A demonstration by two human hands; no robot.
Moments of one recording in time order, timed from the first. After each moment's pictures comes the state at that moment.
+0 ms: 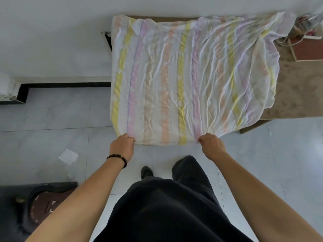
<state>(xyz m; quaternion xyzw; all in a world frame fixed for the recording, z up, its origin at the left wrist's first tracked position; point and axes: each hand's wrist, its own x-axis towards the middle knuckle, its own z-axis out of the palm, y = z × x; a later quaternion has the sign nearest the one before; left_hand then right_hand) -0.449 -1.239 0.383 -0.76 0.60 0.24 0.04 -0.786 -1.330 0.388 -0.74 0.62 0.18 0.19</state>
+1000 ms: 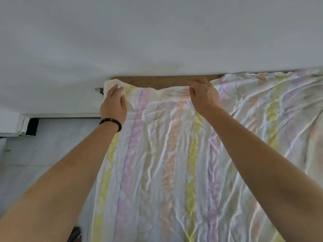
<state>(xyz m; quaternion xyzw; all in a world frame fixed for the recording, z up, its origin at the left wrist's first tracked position) -0.323 -1.751 0.388 -0.84 0.51 0.12 -0.15 -0.594 -1.866 0.395 -0.79 0.57 -0.09 0.20</state>
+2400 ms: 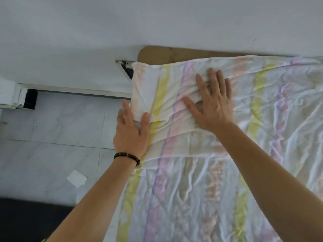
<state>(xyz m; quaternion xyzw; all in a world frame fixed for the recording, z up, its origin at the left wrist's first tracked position) -0.300 -1.639 0.320 -0.89 0.36 0.22 -0.15 -0.490 -1.795 0.309 -0.86 0.50 -0.07 0.09</state>
